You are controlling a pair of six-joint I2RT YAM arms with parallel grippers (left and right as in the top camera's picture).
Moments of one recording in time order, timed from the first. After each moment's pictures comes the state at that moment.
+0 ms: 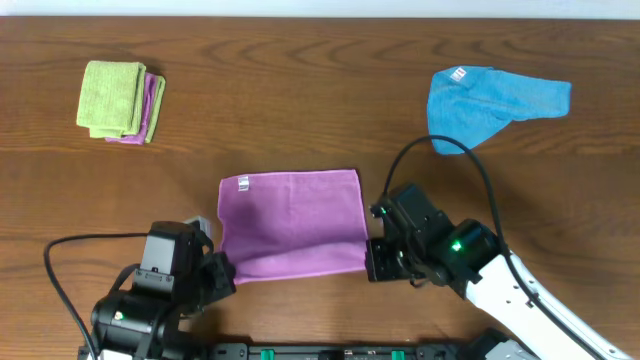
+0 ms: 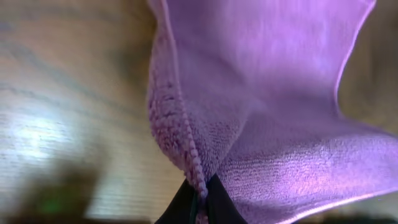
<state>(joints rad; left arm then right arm) -0.23 0.67 0.61 -1.05 0.23 -0.62 0.66 1.18 0.83 -0.85 -0.28 0.61</state>
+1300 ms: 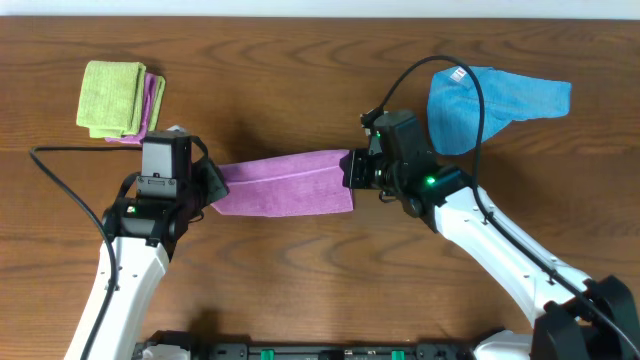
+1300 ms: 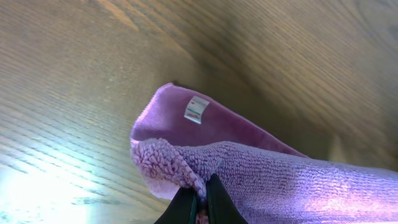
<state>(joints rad) -0.11 1.16 0.87 -0.68 0.04 -0.59 0.49 1.52 0.98 -0.31 -0.26 0.59</state>
